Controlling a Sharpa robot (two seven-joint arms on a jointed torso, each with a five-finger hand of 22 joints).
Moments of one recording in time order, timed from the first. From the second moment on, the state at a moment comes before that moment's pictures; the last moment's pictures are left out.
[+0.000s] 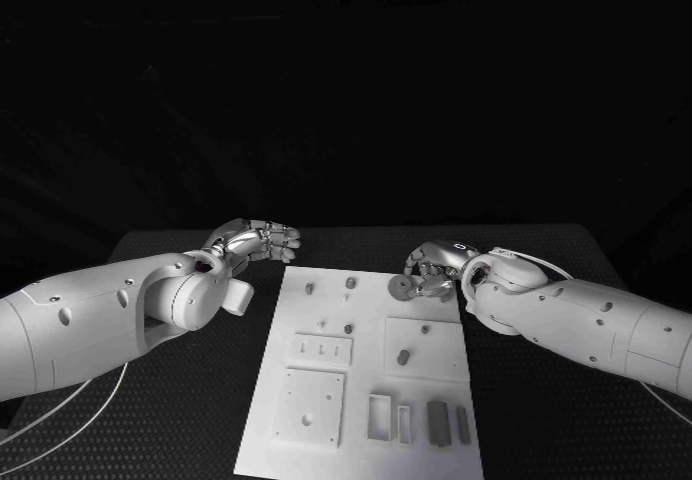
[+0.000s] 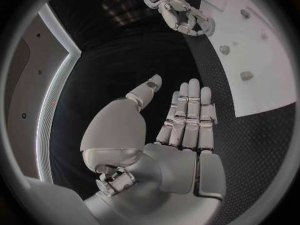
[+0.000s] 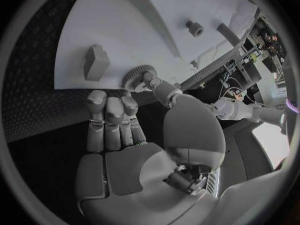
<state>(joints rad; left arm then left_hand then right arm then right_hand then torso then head) 1.38 -0.79 -0.19 1.33 -0.05 -0.25 0.25 1.09 -0.13 0.52 -0.25 0.06 0.80 0.19 0.35 0.46 1.16 0.13 0.13 0.12 0.98 0.07 0.55 0.57 0.03 0.74 -0.02 0.49 1.30 1.23 -0.63 -0.06 1.13 -1.48 -0.26 -0.07 1.06 -0.23 0.68 -0.20 0.06 0.89 0.11 0.30 0.51 1.08 0.03 1.09 1.29 1.23 -0.09 1.23 1.15 0.20 1.13 -0.04 1.08 1.31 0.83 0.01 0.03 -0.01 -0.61</state>
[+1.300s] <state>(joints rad) 1.38 -0.79 -0.19 1.33 -0.05 -0.25 0.25 1.09 -0.13 0.52 -0.25 0.06 0.80 0.19 0.34 0.46 1.15 0.14 0.12 0.12 0.98 0.07 0.55 0.57 0.03 0.74 -0.02 0.49 1.31 1.23 -0.63 -0.06 1.13 -1.48 -0.30 -0.05 1.05 -0.24 0.67 -0.21 0.06 0.89 0.12 0.28 0.51 1.08 0.03 1.10 1.27 1.23 -0.09 1.23 1.15 0.20 1.13 -0.04 1.08 1.31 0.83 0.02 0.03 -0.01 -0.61</state>
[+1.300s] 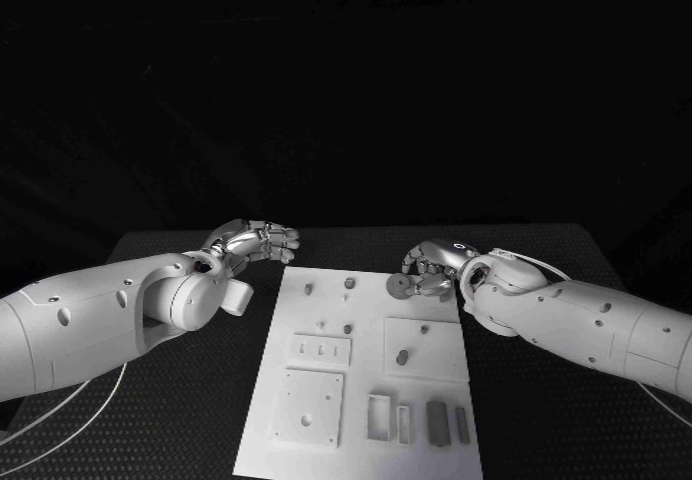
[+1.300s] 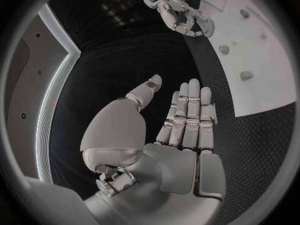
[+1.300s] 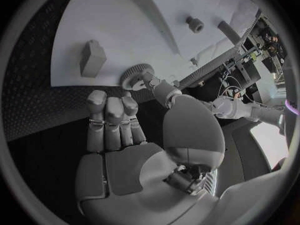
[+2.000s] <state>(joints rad) 1.38 -0.79 -0.19 1.33 -0.05 -0.24 0.25 1.09 -0.13 0.52 -0.25 0.06 0.80 0.19 0.34 0.46 1.15 0.14 0.12 0.12 0.98 0.07 0.55 0.57 0.03 0.74 -0.02 0.49 1.31 1.23 -0.61 -0.06 1.12 -1.47 -0.28 -0.05 1.04 -0.23 0.66 -0.21 0.06 0.89 0.11 0.28 0.51 1.08 0.03 1.10 1.26 1.23 -0.08 1.23 1.15 0.20 1.13 -0.04 1.08 1.31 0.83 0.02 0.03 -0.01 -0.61</state>
